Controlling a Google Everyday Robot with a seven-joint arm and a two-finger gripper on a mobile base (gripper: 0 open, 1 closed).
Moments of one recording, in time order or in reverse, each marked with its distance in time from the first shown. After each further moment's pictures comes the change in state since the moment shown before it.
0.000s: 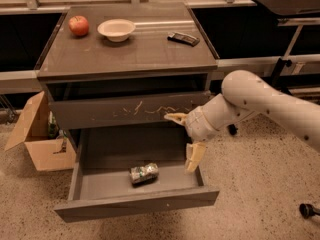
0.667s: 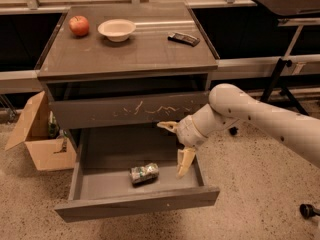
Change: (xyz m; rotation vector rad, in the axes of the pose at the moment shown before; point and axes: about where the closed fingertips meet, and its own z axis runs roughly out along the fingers) arm 0.023 -0.010 0.057 -0.036 -0.051 0.014
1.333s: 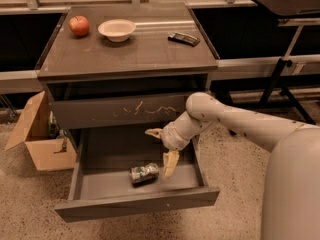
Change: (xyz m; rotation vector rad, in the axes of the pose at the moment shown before) arm 0.033 -0.029 0.078 -0.077 0.017 -0.011
